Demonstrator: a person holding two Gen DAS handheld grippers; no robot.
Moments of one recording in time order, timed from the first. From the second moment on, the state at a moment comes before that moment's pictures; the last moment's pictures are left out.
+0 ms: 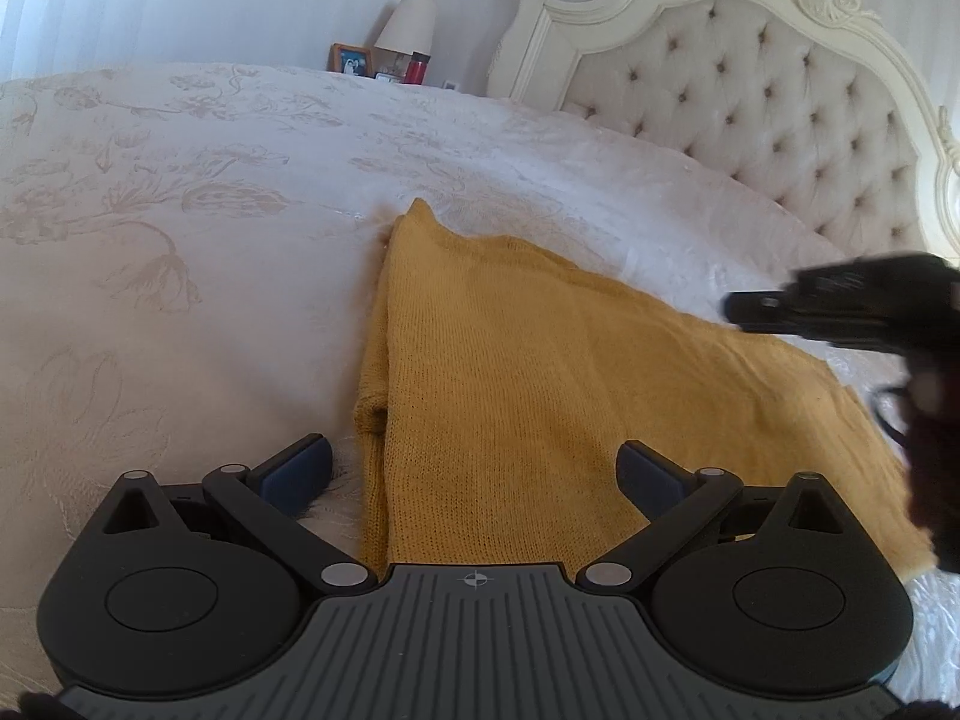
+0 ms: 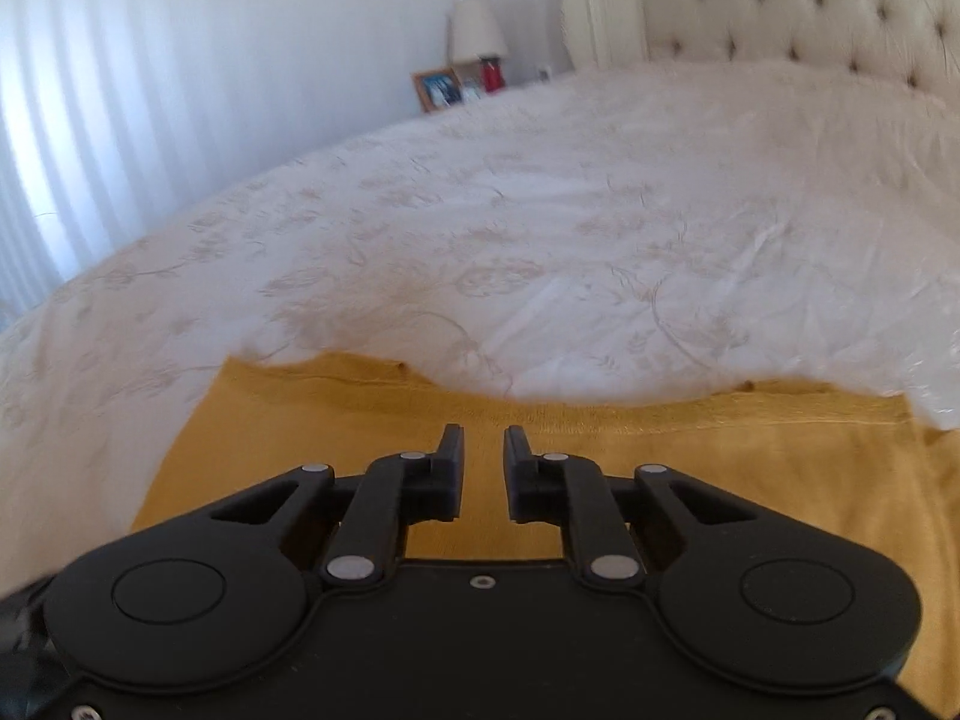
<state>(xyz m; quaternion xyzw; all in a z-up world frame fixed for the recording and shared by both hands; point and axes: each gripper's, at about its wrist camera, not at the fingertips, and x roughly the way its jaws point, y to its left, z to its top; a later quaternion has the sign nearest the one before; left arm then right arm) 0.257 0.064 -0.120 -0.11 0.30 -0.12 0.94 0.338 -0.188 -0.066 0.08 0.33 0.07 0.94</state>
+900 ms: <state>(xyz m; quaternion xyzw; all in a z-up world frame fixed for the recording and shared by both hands) 0.258 0.064 -0.121 -0.10 0.30 -0.12 0.94 0.180 -0.187 -0.102 0.15 0.31 0.05 0.94</state>
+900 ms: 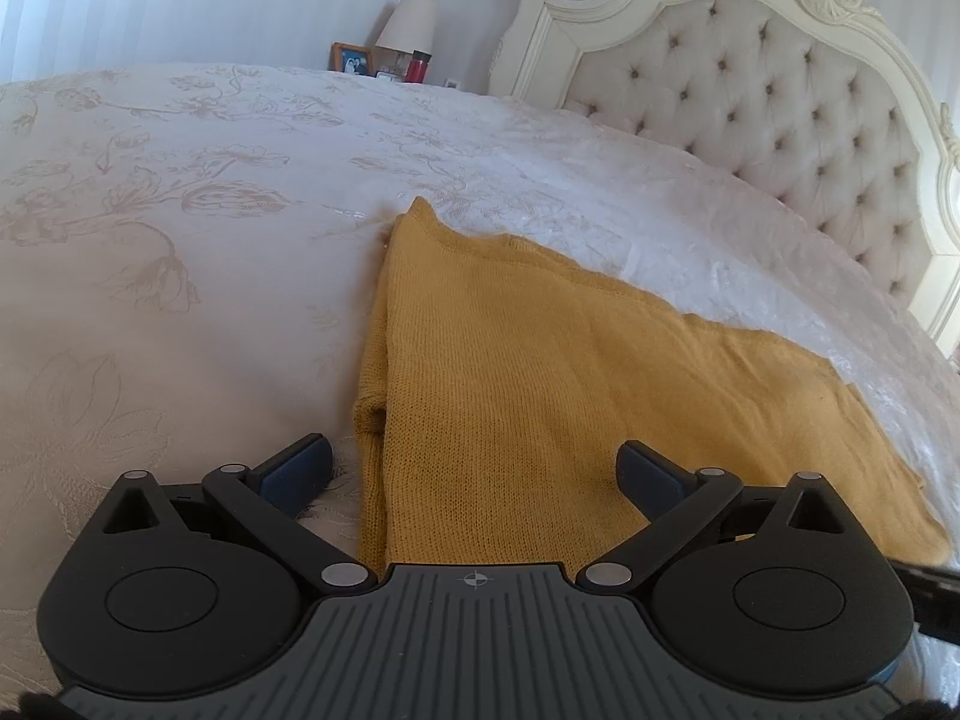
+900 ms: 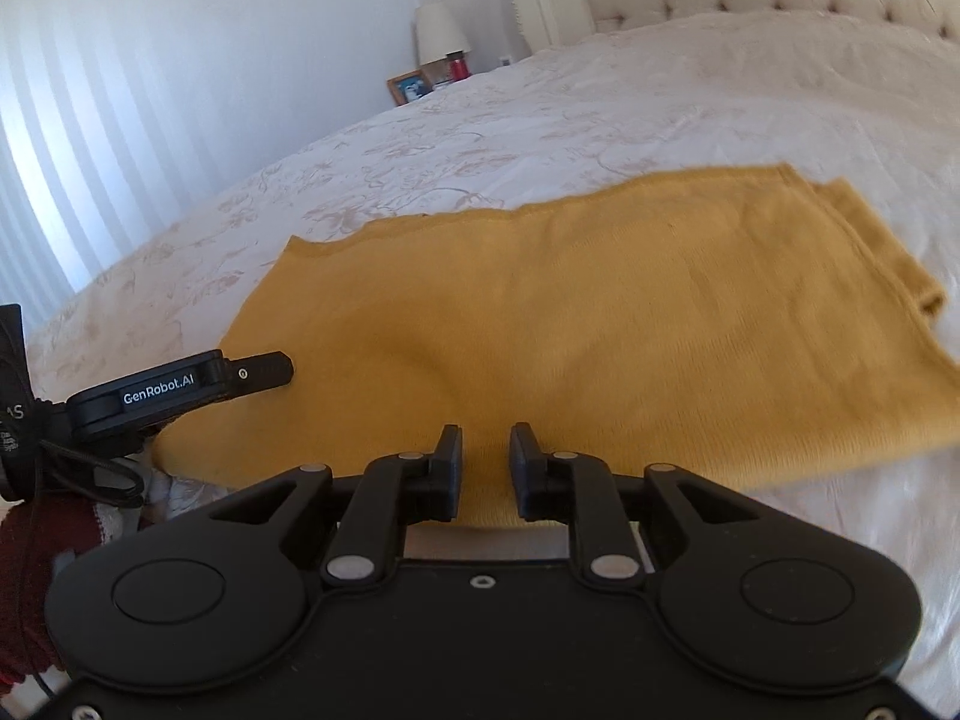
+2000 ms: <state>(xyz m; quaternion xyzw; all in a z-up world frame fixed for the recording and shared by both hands) 0.324 0.031 -0.068 -0.11 0.41 -0.16 0.89 0.106 -0.258 -0.092 0.10 0.27 0.14 0.95</state>
